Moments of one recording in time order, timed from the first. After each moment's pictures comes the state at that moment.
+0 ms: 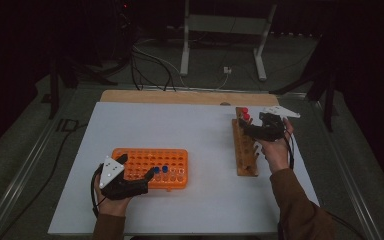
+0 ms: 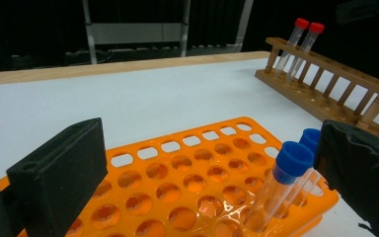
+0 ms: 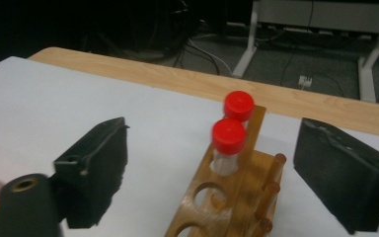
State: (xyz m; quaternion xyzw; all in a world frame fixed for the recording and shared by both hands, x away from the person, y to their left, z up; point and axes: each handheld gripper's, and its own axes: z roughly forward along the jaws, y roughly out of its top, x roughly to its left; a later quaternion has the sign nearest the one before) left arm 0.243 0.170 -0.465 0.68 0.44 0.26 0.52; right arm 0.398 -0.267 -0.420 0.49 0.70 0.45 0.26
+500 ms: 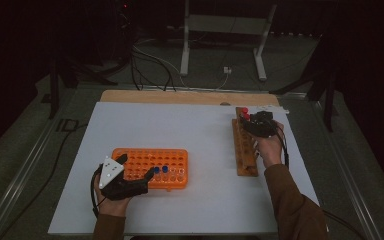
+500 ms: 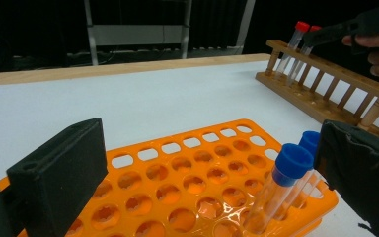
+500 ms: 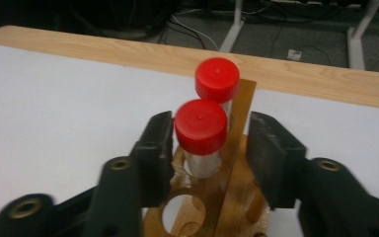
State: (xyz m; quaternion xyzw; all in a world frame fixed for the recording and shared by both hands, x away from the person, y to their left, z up) left arm 0.242 0.170 -0.465 0.68 0.44 0.26 0.53; right arm 0.428 -0.263 -0.449 0.53 0.70 0.40 0.25
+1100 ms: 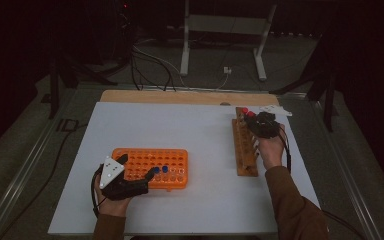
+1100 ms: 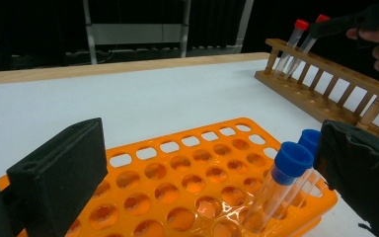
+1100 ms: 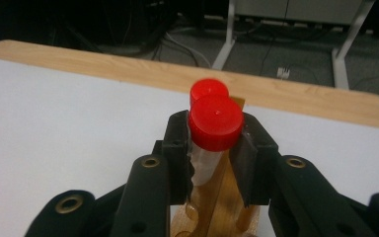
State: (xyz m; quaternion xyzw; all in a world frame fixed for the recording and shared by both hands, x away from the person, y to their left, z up) left arm 0.243 0.169 -0.466 0.68 0.44 0.26 0.53; right arm 0.417 -0.265 -0.440 0.51 0.69 0.42 0.29
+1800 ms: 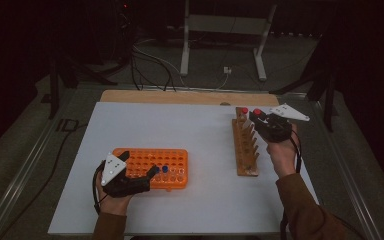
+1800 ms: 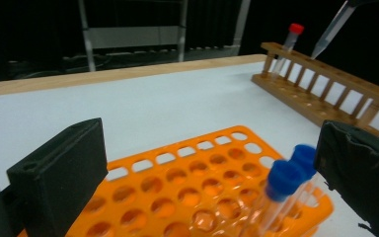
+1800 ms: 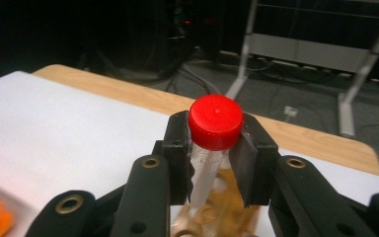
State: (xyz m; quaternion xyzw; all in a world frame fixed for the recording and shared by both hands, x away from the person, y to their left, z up) left arm 0.249 0.162 -0.452 0.69 0.43 0.25 0.53; right arm 0.370 -0.268 -0.393 0.45 0.70 0.47 0.31
